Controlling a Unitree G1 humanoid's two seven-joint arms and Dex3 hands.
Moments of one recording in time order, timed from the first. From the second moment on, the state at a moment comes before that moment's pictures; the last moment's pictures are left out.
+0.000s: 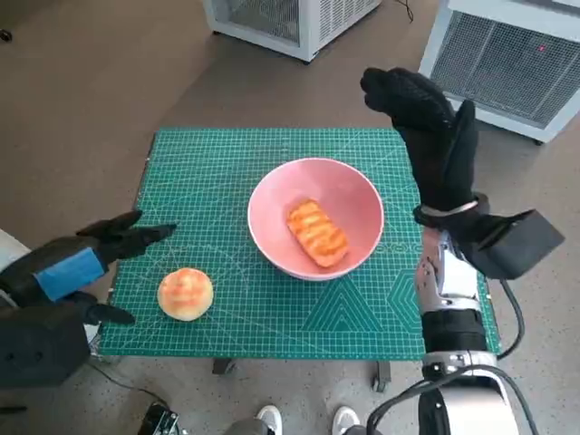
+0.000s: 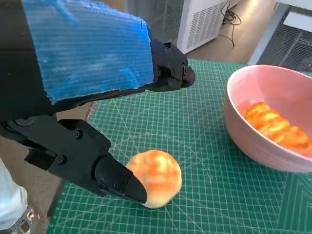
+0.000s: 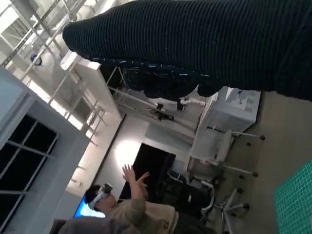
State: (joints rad) left arm -0.06 0.93 0.24 -0.41 0.16 0.18 -0.78; right arm -0.84 -0.09 -0.16 0.72 0.31 -0.69 0.51
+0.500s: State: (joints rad) left arm -0.06 0.86 0.10 -0.31 0.26 0.11 -0.65; right arm -0.85 -0.09 -0.16 0.75 0.31 -0.70 0.54
